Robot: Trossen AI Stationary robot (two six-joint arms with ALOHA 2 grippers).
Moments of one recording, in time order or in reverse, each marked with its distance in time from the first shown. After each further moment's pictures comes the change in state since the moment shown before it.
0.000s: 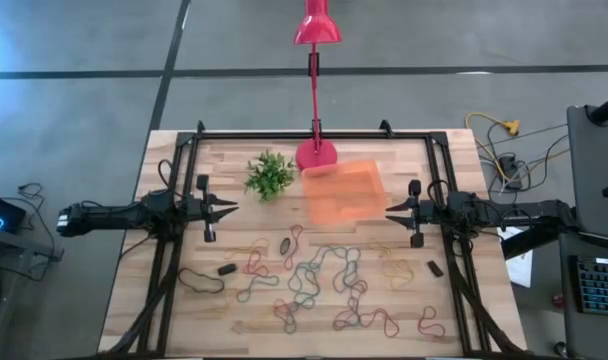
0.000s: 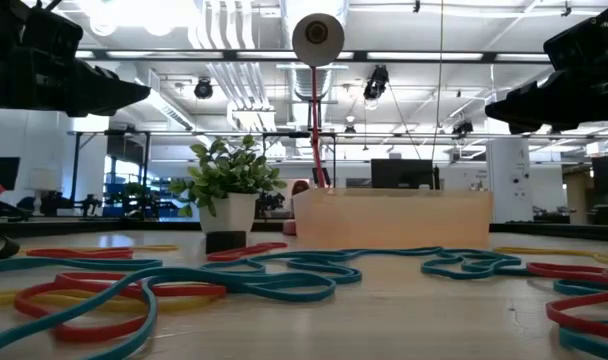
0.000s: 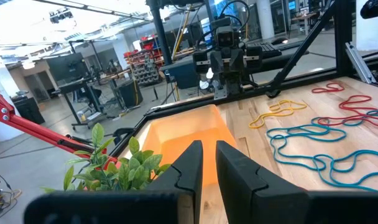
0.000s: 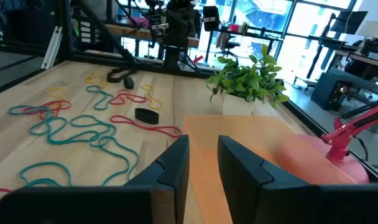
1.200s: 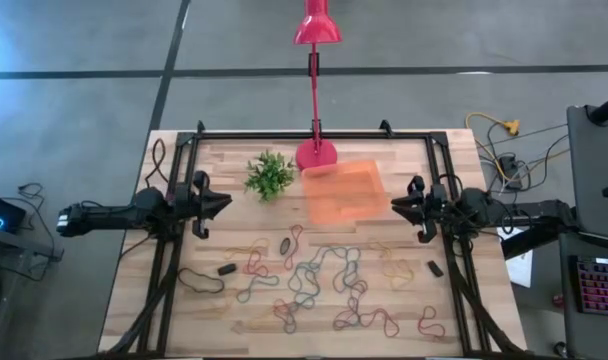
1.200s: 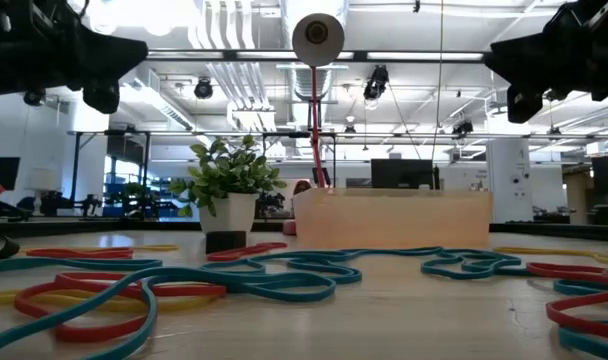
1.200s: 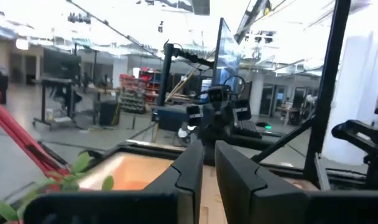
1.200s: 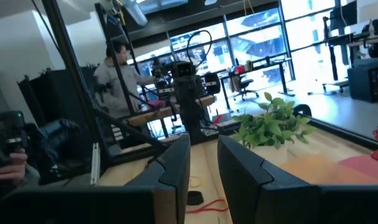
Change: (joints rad) left arm 0.000 0.000 0.000 0.223 0.005 -0.387; right arm 0.000 0.003 0.000 0.280 0.001 0.410
